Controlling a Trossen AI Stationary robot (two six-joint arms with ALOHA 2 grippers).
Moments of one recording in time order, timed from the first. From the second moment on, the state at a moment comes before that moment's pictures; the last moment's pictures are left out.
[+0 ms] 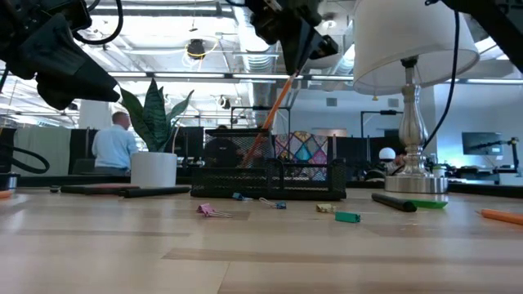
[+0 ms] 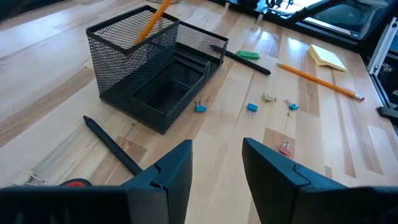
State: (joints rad) left arm -0.73 0.97 0.36 -0.06 -0.84 -0.82; right arm -0.09 2.14 2.27 -1.57 -0.14 0.57
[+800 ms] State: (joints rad) left arm -0.73 0.97 0.36 -0.06 -0.85 -0.82; right arm -0.21 2.15 2.27 -1.57 -0.24 0.55
